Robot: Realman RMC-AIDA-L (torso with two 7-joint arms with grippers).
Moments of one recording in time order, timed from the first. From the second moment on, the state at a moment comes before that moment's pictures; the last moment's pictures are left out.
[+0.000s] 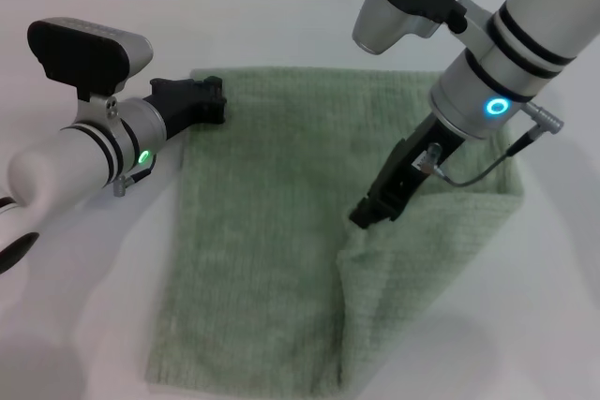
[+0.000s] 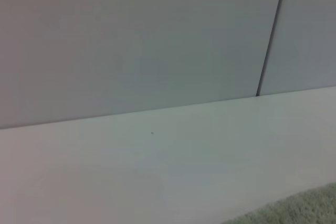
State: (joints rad) left arm -0.70 -2.05 -0.97 -0.24 2.89 0.45 -0.60; right arm 1.07 2.06 -1.36 -0.60 -2.33 -1.45 2.25
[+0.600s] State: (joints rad) left arm -0.70 -2.05 -0.97 -0.25 2.89 0.45 -0.60; right arm 1.07 2.07 -1.27 -0.77 -2.45 -1.71 2.32
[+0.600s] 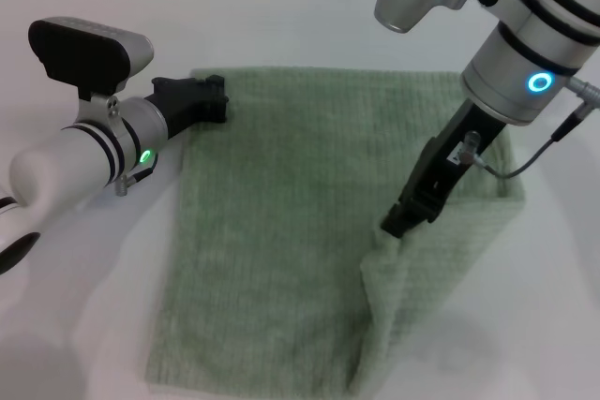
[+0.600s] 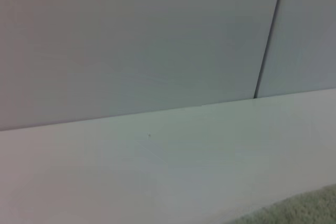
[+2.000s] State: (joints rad) left arm -0.68 -2.04 -0.99 -0.28 2.89 0.45 -0.60; right arm 1.09 2.07 -1.33 -0.80 -2.56 -2.00 2.41
